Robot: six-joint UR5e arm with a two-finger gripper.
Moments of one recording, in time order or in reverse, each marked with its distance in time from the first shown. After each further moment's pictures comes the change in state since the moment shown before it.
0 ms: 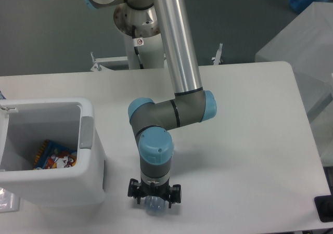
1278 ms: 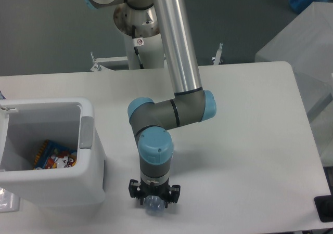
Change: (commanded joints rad) arm -0.002 0.003 -0.005 -0.002 0.002 -0.006
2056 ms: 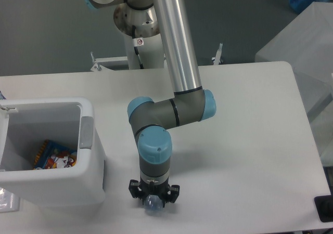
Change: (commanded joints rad) arm 0.000 0.006 -0.002 -0.002 0.000 0.002
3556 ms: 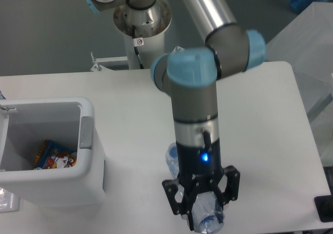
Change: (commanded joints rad) arm 0.092 0.235 0.396 0.058 -0.146 -0.440
